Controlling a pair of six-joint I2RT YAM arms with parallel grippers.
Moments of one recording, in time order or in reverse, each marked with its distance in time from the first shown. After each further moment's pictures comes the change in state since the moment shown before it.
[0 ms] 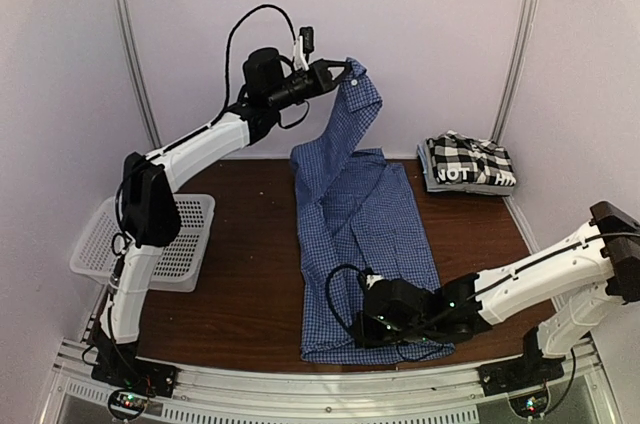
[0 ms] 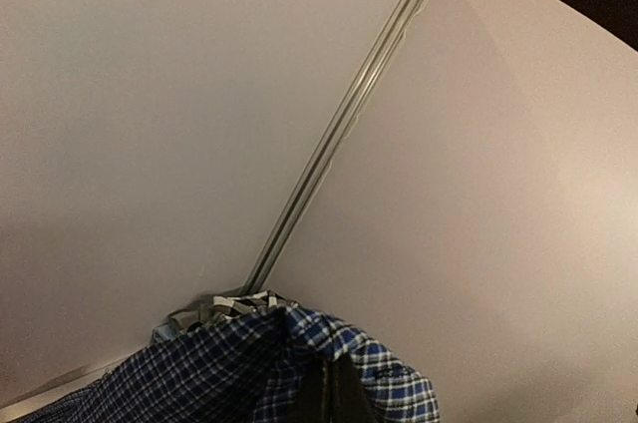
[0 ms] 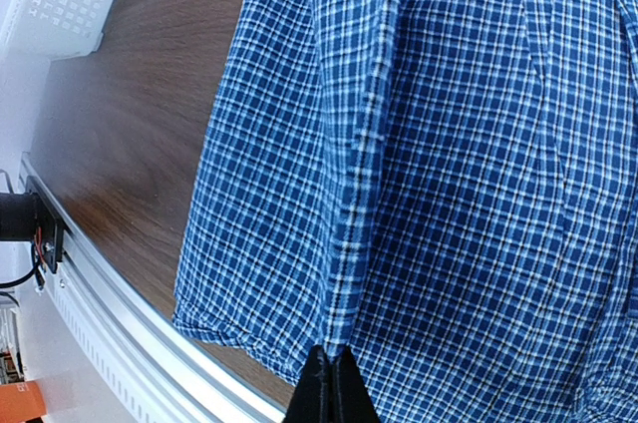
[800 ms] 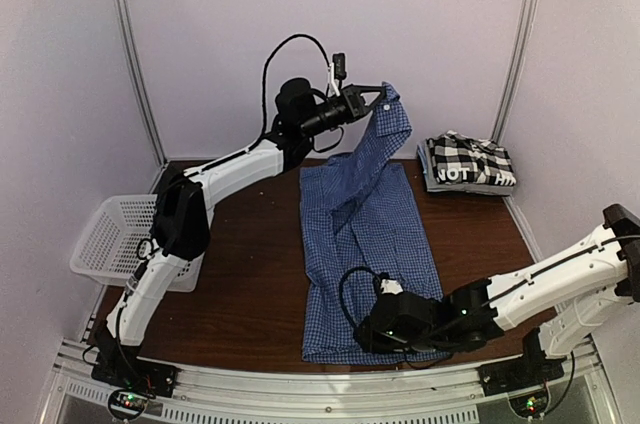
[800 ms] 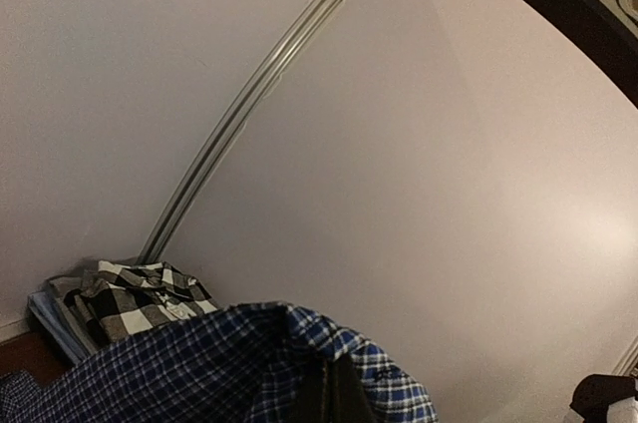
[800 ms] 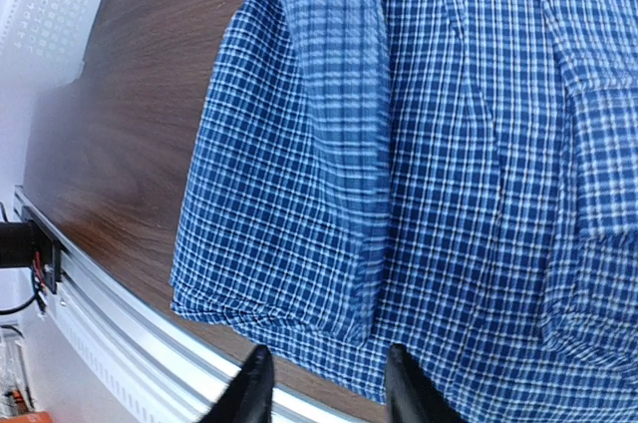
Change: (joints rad) left arm -0.106 0.207 0.111 0.243 0.063 -0.238; right arm 0.080 -0.068 -0.018 -0.103 0.106 0.180
